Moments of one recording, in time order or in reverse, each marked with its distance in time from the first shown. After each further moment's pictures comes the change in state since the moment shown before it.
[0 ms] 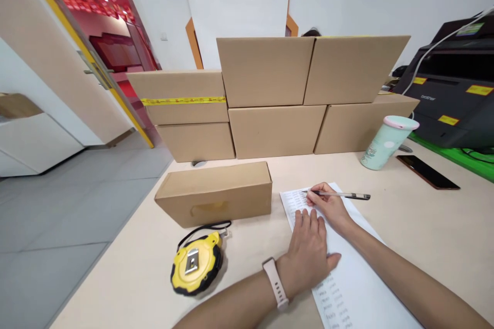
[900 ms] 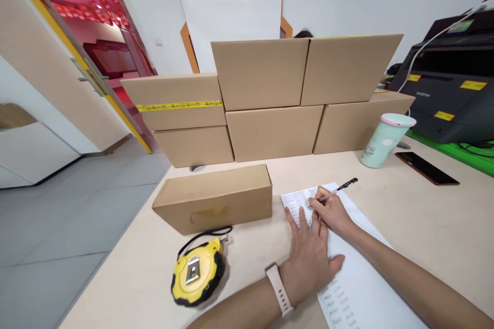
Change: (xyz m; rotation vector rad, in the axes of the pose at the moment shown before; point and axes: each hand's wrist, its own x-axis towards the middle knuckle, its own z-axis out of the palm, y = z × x) left_hand 0.001 0.000 -0.014 -0.158 -0.065 -0.069; right_hand -0.001 0.003 -0.002 -0.356 0.001 -0.139
